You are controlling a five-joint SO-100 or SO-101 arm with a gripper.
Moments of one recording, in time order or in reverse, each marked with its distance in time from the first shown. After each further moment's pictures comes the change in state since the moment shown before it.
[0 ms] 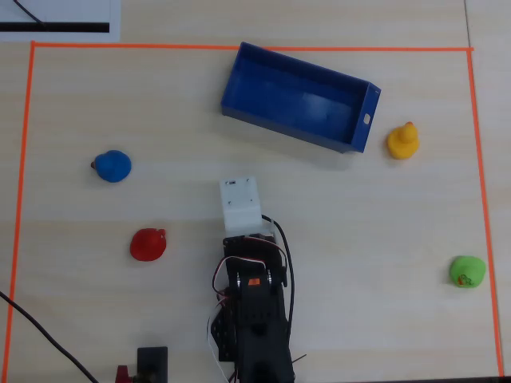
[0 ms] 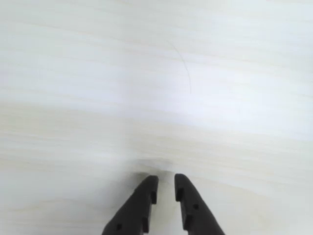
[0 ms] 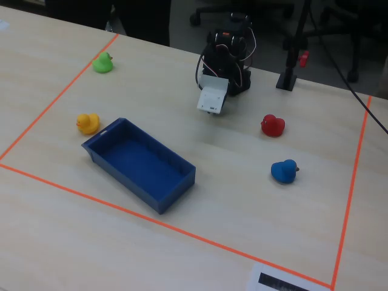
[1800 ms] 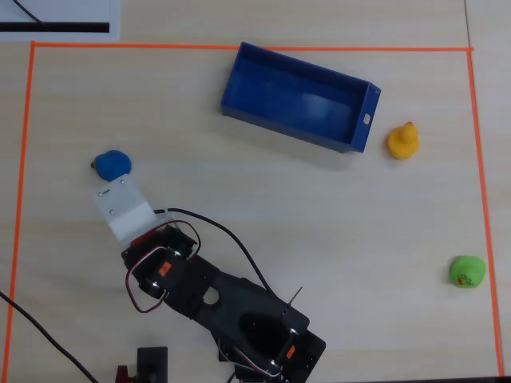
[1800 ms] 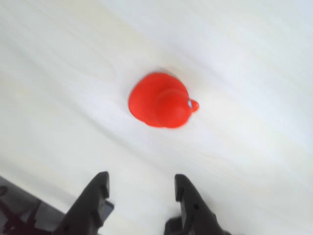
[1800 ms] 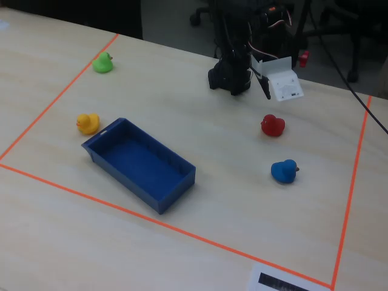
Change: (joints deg) arm -51.1 -56.5 -52.3 -1.4 26.8
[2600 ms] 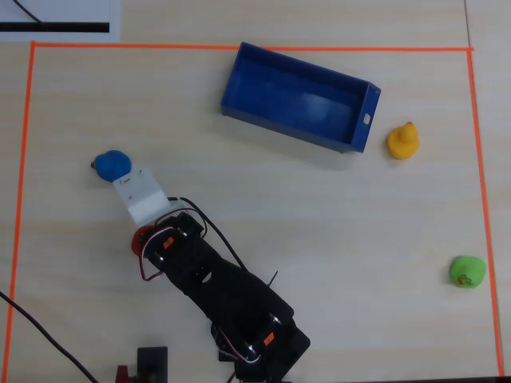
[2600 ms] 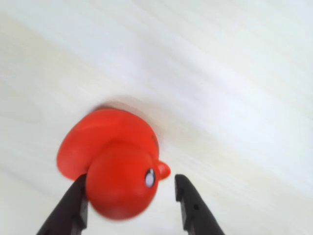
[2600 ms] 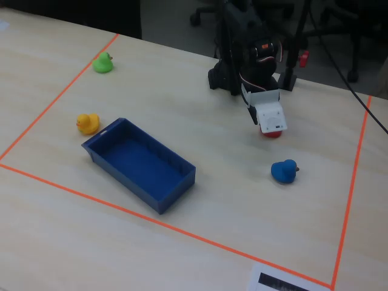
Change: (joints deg) arm 9.5 -11.4 16.7 -24.2 -7.2
